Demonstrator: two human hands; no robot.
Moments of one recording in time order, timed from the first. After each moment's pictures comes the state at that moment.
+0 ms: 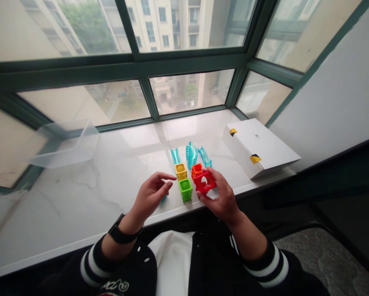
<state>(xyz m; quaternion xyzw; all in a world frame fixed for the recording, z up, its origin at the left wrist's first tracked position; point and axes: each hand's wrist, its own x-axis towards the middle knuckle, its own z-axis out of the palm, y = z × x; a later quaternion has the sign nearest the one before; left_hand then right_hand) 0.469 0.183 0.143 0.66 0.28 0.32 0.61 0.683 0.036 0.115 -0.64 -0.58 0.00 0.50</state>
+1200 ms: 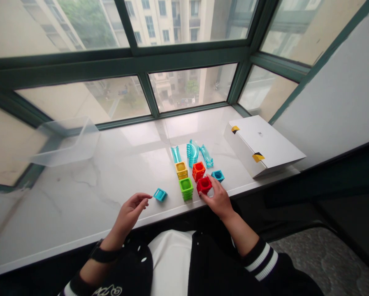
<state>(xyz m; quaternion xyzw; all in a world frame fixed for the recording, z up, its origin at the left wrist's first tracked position) 0.365 0.195 0.040 0.67 0.43 0.26 0.55 0.703 0.039 0.006 -0.74 -0.53 0.05 0.41</state>
